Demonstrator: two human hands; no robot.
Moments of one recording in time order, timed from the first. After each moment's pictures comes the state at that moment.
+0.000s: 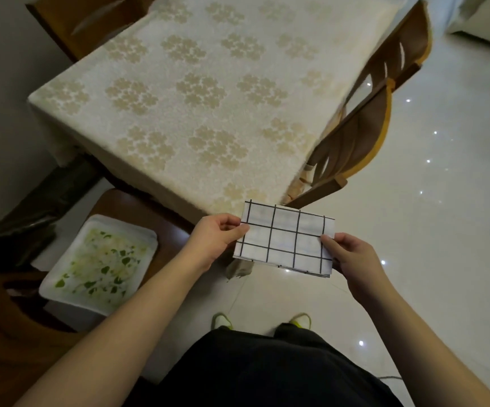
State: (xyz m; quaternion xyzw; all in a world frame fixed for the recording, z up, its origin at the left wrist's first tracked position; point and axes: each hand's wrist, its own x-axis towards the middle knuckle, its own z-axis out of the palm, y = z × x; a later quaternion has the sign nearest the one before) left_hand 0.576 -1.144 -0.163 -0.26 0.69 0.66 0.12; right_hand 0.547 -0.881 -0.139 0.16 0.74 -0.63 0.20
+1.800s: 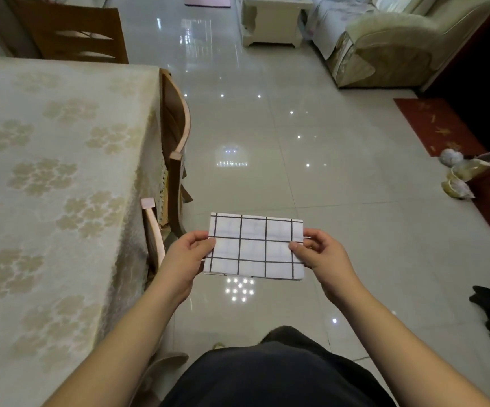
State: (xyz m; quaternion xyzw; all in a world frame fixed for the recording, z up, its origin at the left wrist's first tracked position) left_hand 0.151 -0.770 -0.134 -0.15 0.68 0.67 0.27; right_hand 0.236 -0.524 -0.115 0.28 0.68 -0.68 0.00
